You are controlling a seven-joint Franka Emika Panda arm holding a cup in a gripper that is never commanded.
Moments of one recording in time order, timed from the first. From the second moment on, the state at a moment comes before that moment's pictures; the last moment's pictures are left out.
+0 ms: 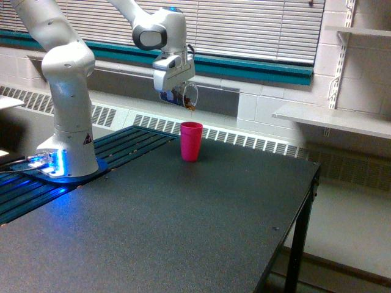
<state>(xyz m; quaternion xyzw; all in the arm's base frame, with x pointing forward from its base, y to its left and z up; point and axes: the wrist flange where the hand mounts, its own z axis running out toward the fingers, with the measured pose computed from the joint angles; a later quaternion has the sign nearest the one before) 0.180 0.307 0.329 -0.89 0.44 0.04 0.09</state>
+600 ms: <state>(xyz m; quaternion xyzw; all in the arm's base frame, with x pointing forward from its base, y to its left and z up) 0.178 0.298 0.318 -0.89 0.45 0.06 0.09</state>
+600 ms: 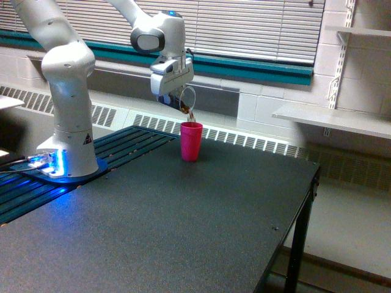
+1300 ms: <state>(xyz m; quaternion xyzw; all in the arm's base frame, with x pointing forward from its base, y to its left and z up) 0.193 0.276 0.323 -0.88 0.45 0.08 0.09</state>
